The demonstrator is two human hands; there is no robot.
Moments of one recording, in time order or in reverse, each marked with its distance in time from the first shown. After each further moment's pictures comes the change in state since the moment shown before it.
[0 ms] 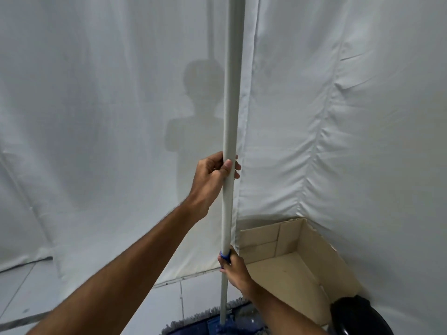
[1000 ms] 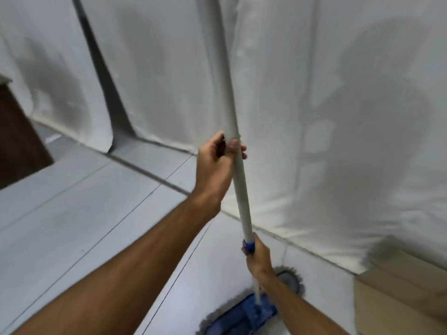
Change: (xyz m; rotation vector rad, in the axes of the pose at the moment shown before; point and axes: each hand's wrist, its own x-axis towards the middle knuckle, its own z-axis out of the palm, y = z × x) left_hand -0.290 -0.112 -0.445 -0.058 0.906 -0.082; right_hand -0.102 0.022 0.461 -0.346 -0.411 -0.156
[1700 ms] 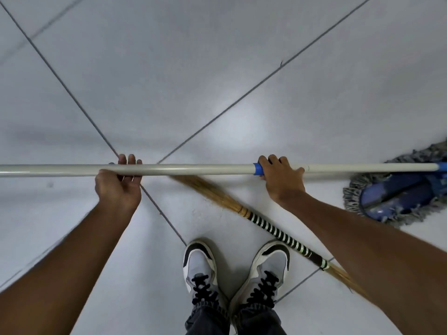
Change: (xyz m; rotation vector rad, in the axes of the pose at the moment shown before) left_hand -0.387 -0.648 -0.551 -0.429 1.525 -0.587; right_hand -0.057 0.465 0.462 -1.004 -0.789 -0.475
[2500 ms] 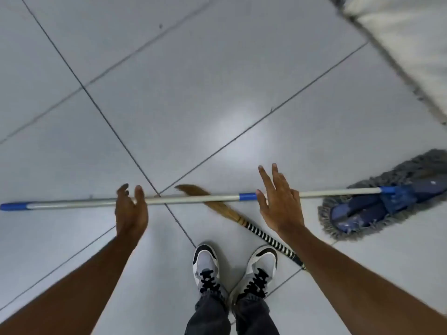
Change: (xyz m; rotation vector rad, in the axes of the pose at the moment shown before) left_hand -0.115 0.081 -0.018 1.169 -0.020 0.408; right_hand -0.098 -0.043 -0.141 0.215 0.143 0.065
